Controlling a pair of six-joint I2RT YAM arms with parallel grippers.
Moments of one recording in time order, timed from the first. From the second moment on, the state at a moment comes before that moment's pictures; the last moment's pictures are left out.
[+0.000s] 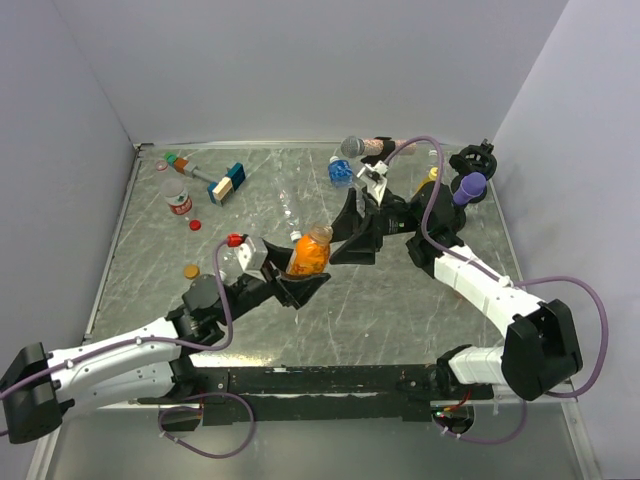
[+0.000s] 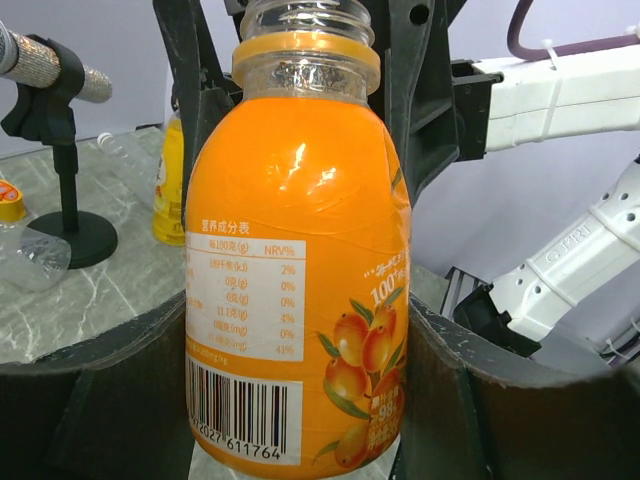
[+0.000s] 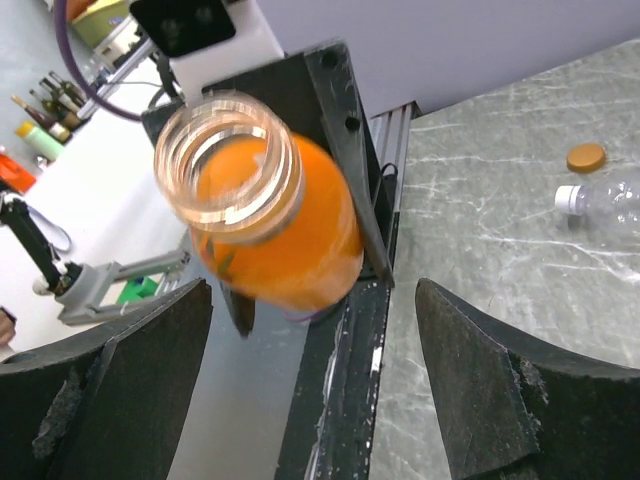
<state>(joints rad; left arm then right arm) -1.03 0.84 0.46 0.66 0.02 -0.32 0.44 1.28 0.88 0.68 -1.31 0.79</state>
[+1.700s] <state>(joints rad) -1.06 0.73 0.46 0.43 -0.10 -0.38 0.51 1.29 0.99 0.08 -1.24 0.25</state>
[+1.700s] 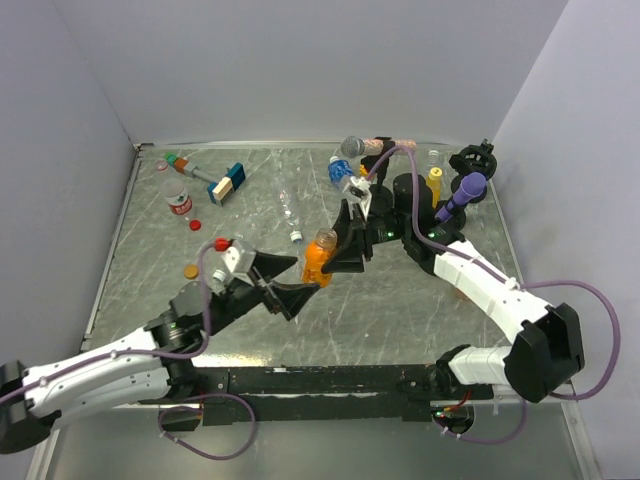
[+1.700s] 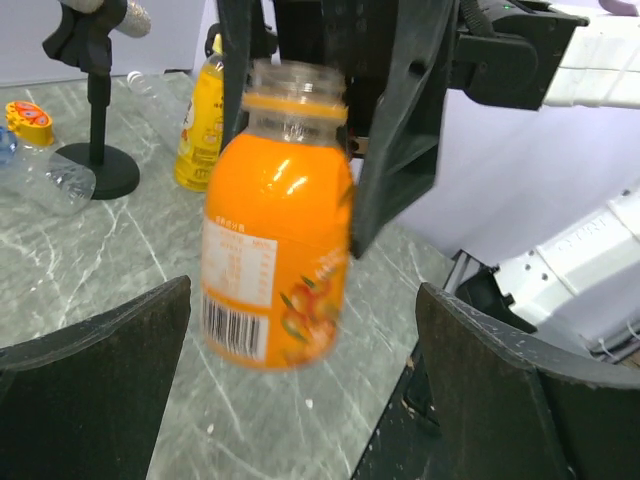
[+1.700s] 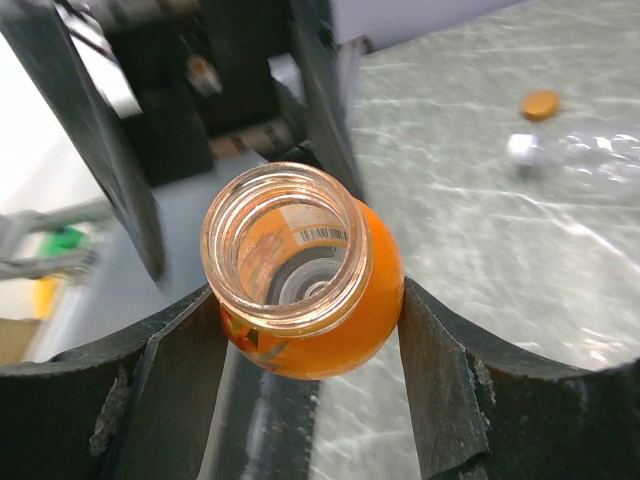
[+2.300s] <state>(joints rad) -1.02 0.92 0.86 0.04 0.07 -0.38 0.50 1.18 1.00 -0.52 -1.11 -0.51</state>
